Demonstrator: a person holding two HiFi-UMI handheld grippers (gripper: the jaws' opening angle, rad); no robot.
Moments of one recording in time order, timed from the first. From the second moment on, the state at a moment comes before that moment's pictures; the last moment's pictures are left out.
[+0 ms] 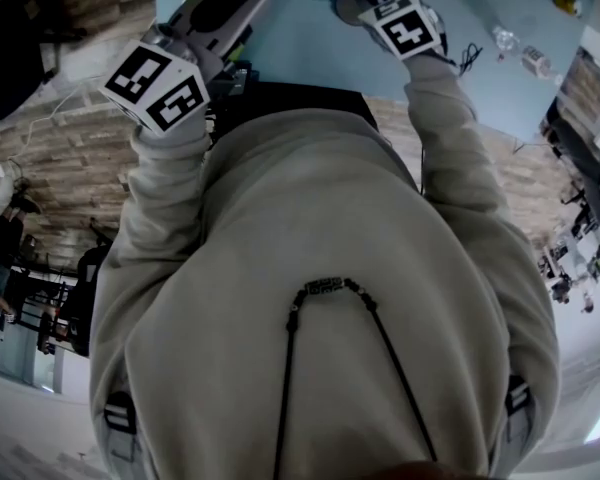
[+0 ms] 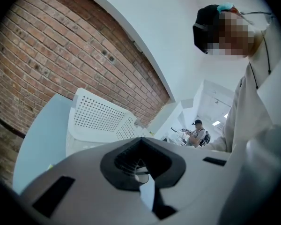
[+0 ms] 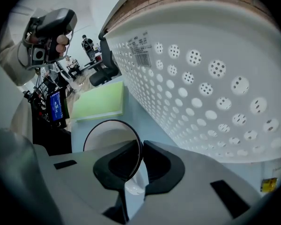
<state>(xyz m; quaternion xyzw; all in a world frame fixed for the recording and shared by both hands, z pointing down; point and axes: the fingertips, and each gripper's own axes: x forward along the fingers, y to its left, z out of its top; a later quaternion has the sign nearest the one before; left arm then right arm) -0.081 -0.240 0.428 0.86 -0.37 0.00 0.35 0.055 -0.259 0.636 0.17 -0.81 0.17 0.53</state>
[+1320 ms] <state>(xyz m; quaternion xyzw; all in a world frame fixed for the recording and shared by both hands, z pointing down) -0.040 -0.222 0.269 0.91 -0.35 -0.05 0.21 0.089 -0.251 0.419 0.20 -0.89 0.12 0.38</state>
